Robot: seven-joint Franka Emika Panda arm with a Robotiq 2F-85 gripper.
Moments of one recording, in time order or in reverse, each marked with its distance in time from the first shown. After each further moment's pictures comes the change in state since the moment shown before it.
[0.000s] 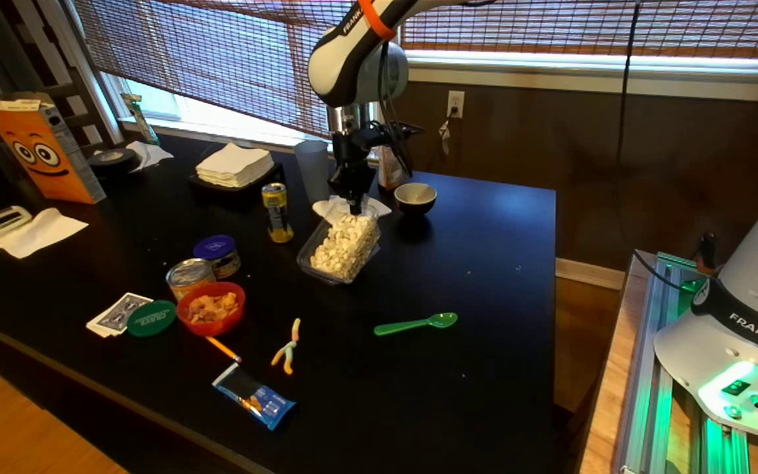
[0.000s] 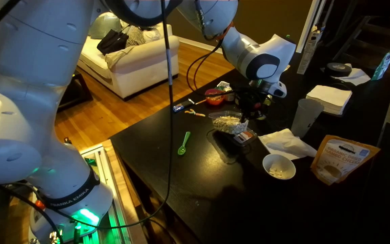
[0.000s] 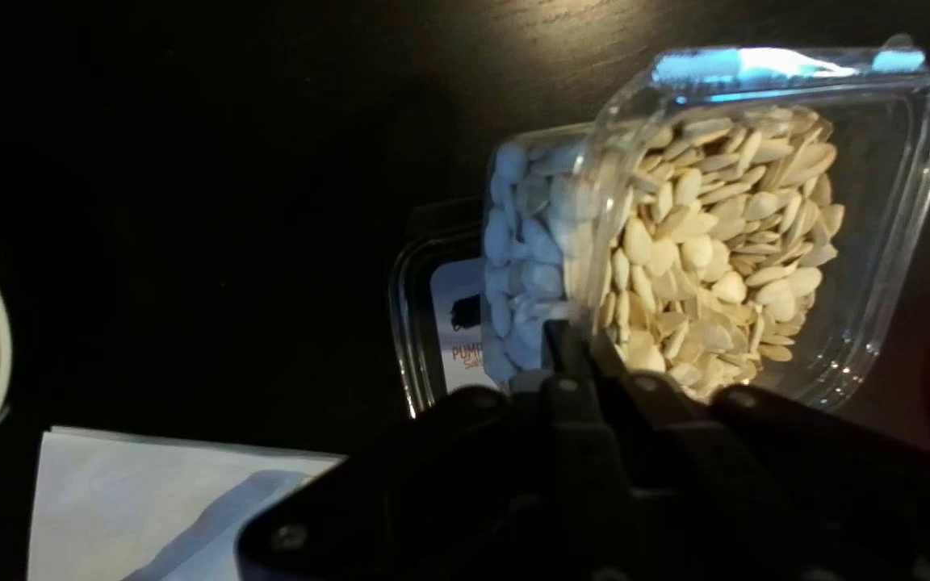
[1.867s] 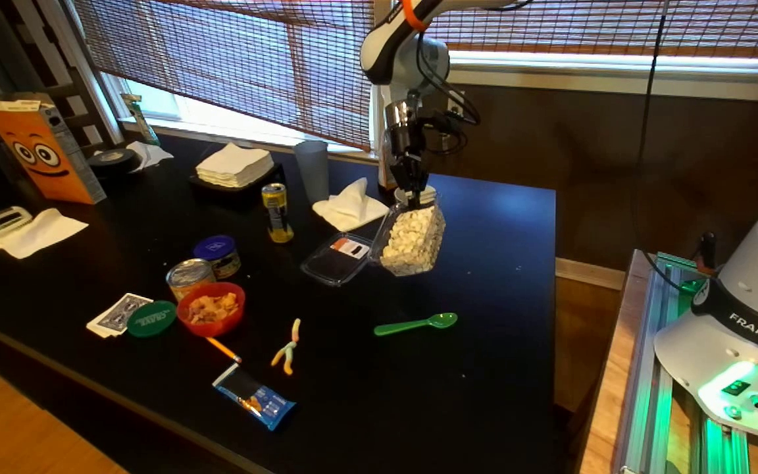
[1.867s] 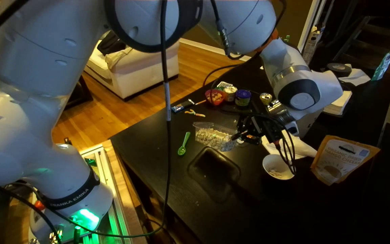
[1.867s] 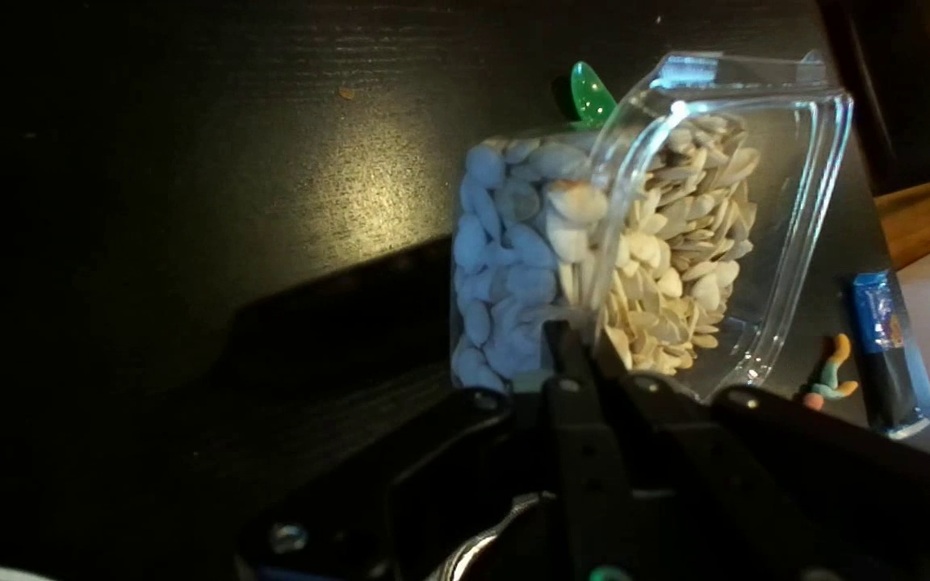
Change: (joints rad) arm -0.220 0.073 -0.024 0.099 0.168 -0.521 -0.384
